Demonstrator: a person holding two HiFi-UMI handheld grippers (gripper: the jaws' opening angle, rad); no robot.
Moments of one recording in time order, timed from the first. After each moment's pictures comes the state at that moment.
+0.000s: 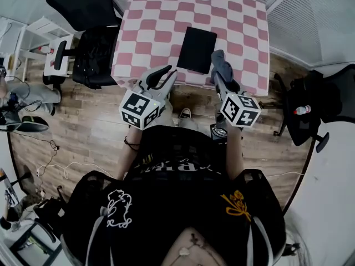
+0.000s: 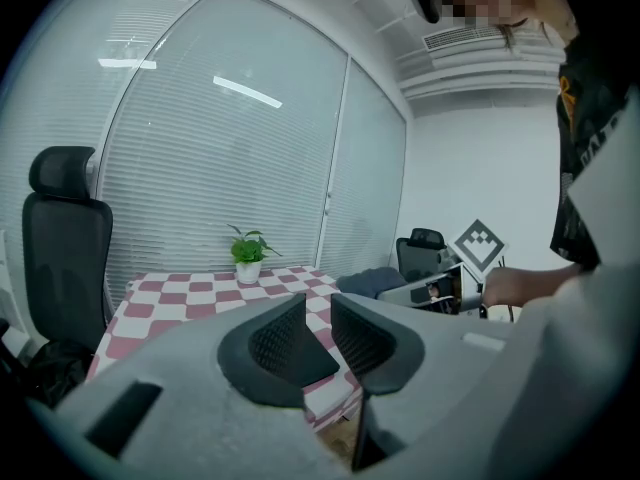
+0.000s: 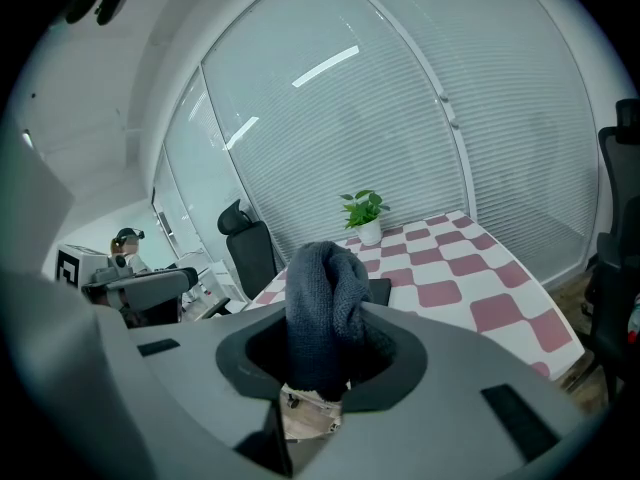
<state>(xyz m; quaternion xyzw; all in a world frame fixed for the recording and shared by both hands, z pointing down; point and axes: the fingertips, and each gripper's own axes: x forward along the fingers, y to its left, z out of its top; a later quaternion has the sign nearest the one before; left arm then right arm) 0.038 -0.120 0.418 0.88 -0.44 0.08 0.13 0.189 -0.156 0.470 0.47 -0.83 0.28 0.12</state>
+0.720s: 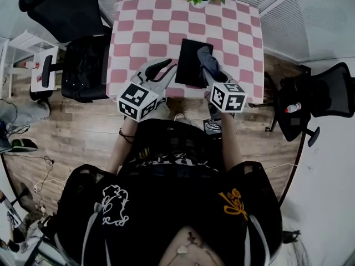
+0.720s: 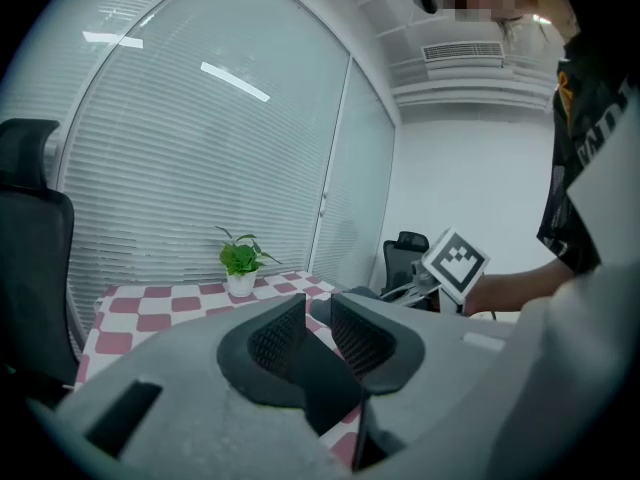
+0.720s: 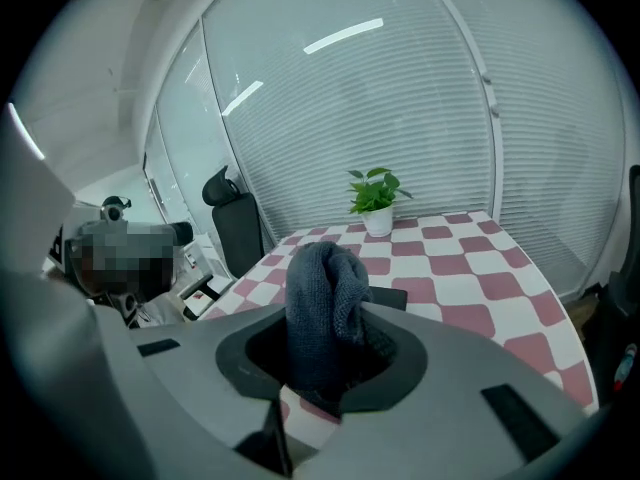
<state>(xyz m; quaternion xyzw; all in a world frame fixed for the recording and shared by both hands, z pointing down) 0.006 -0.216 0.420 0.91 -0.38 0.08 0.13 0.129 -0.244 0.503 0.46 -0.82 0.26 0.21</state>
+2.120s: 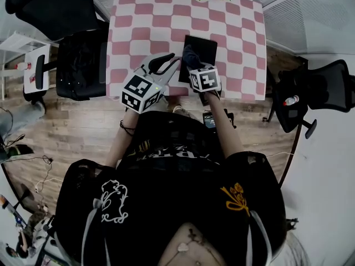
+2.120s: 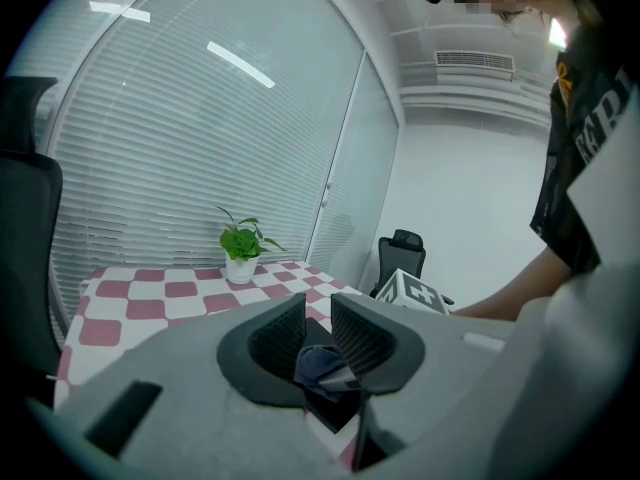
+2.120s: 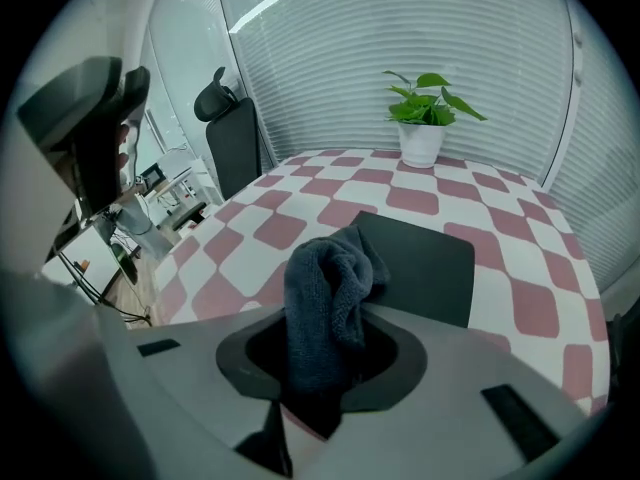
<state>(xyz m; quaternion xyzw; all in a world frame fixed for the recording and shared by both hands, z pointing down) -0.013 -0.250 0.452 0.92 -0.34 0.08 0.17 0.063 -0.262 0.630 0.39 -0.78 0.28 0.40</state>
